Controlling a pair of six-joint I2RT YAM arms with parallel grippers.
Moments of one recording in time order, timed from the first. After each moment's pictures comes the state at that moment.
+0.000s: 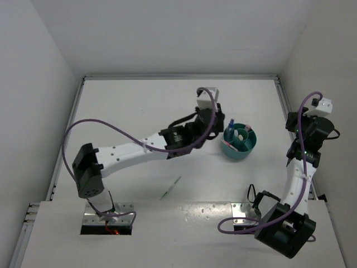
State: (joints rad) left arm -1.17 1.72 1.50 0.09 -0.65 -0.51; right arm -0.57 0.93 0.64 0.11 -0.36 0.12
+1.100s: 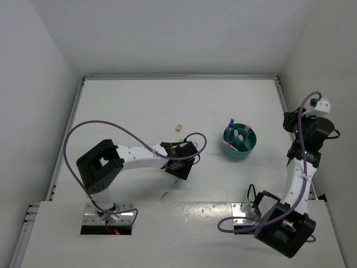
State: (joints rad) left arm -1.04 1.71 1.04 -0.53 -0.13 -0.61; right arm -0.58 0.93 0.64 0.11 -0.45 0.12
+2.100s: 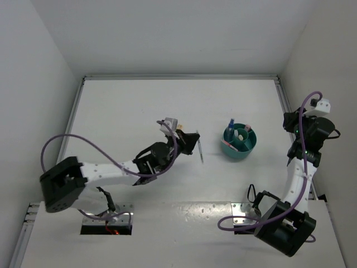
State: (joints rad) left arm -1.07 1.32 0.65 0.62 -0.43 -0.61; right arm -0.59 0.94 0.64 0.11 -0.46 0.12
